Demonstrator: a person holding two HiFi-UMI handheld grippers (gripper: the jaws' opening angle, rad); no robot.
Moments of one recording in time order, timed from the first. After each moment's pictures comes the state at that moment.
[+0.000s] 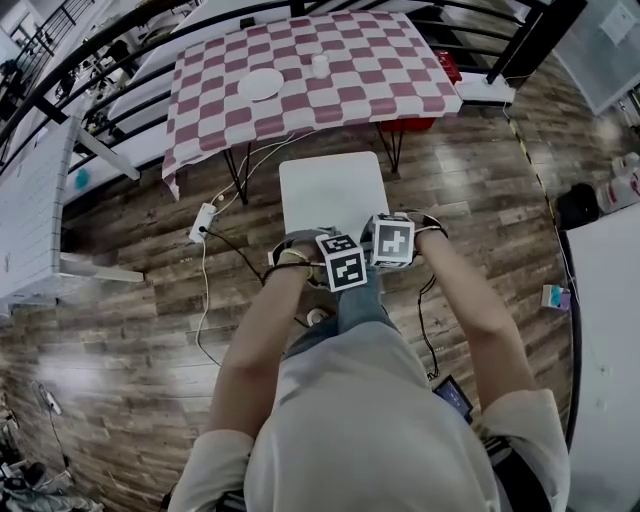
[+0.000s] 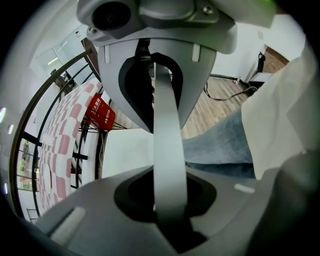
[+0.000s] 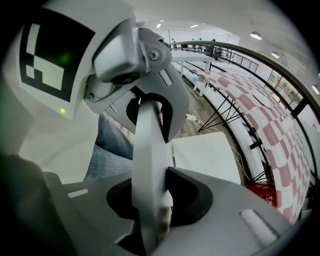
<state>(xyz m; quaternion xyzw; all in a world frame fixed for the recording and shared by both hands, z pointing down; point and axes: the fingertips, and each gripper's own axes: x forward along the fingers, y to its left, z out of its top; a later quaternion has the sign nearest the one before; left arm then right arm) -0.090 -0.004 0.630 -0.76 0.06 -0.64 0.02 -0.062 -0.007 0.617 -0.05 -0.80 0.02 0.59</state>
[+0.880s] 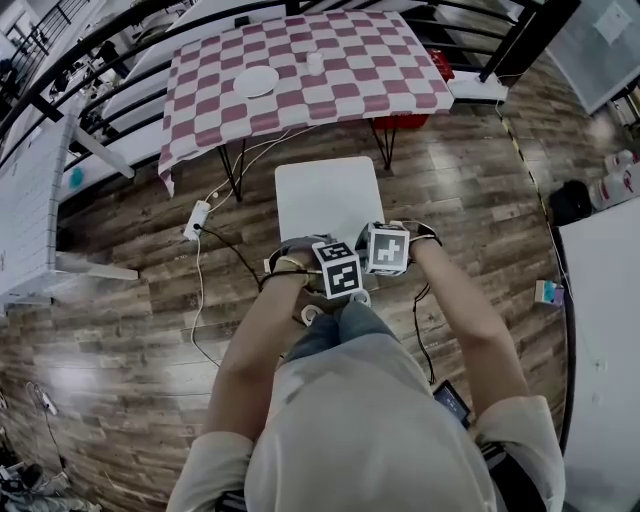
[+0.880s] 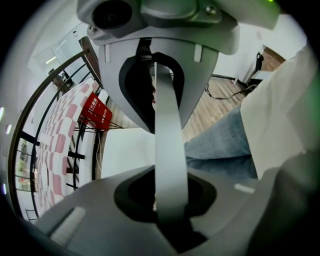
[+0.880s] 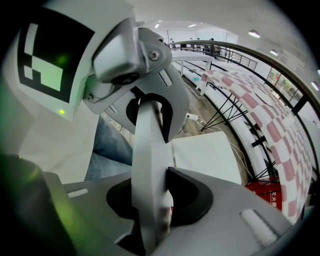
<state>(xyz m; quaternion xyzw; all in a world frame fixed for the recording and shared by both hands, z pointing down) -0.089 0.031 0.632 -0.76 0.05 -0.65 0.02 -0.061 0.030 0.617 -0.05 -0.80 0.03 0.60</state>
